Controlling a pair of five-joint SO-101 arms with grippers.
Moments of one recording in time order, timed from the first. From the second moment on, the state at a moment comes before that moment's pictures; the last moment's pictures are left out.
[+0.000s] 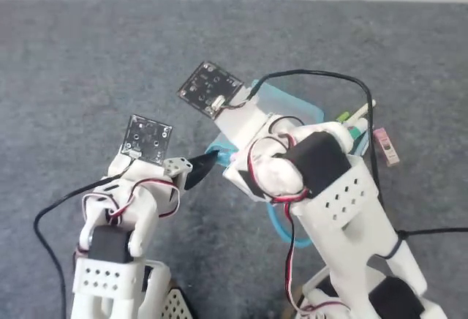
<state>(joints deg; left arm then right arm) 1.5 -76.1 71.6 51.2 -7.0 -43.6 -24.7 -5.4 100.2 15.3</state>
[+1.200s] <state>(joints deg) 8.8 -74.4 73.1 44.0 -1.1 -46.3 -24.6 -4.6 100.3 17.3</state>
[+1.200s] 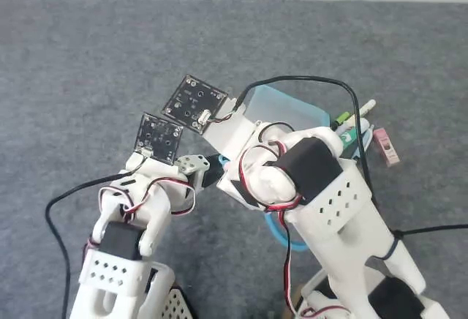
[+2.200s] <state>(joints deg) 6.2 -64.4 75.5 36.7 5.1 -43.3 -24.6 -4.5 100.6 18.3</state>
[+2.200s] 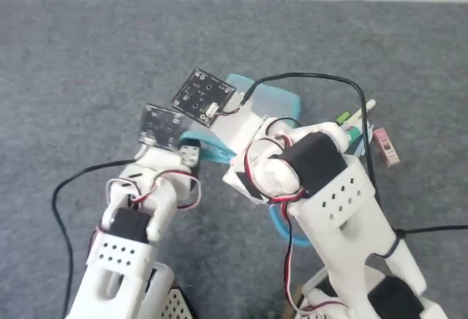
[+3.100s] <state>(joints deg) -3.5 -64.1 73.3 40.6 6.5 -37.9 -24.6 5.0 96.0 18.4</state>
